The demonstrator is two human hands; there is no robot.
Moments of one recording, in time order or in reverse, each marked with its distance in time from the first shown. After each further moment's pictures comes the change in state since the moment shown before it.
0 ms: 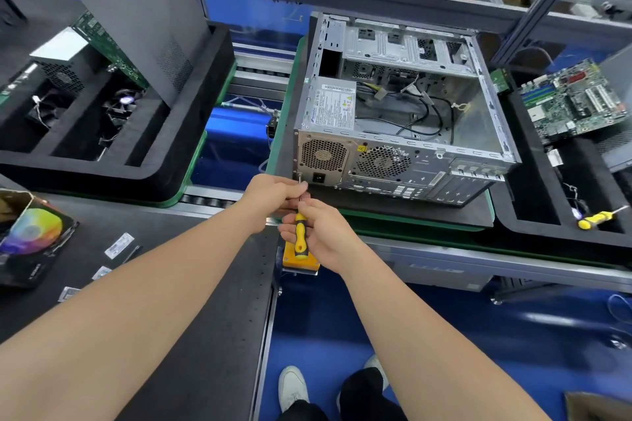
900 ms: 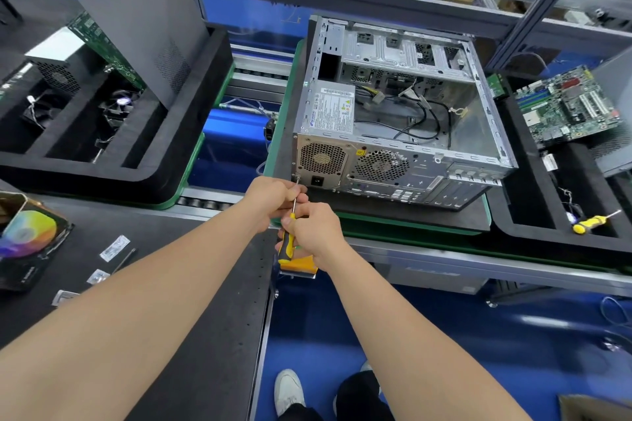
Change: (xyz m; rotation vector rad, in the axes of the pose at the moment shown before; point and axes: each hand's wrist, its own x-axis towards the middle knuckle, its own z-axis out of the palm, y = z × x) left_hand -0.004 0.020 0.010 -0.087 0.043 -0.187; right_hand 0.008 0.001 0.012 -0.666 0.222 -0.104
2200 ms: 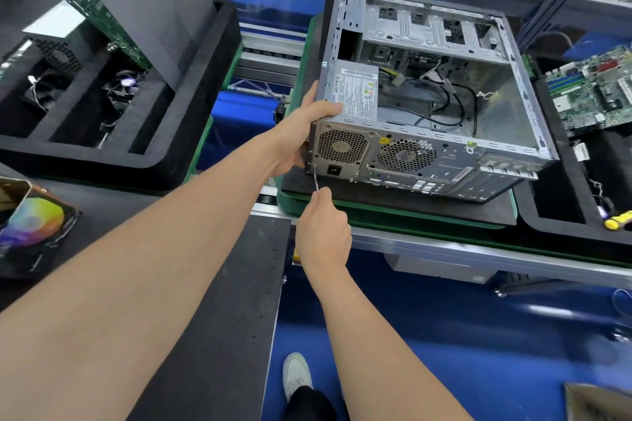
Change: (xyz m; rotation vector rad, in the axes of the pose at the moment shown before) left_hand 0.007 0.072 -0.005 0.012 -0.340 0.252; right_hand 0.002 0.021 0.045 -0.526 0.587 -0.187
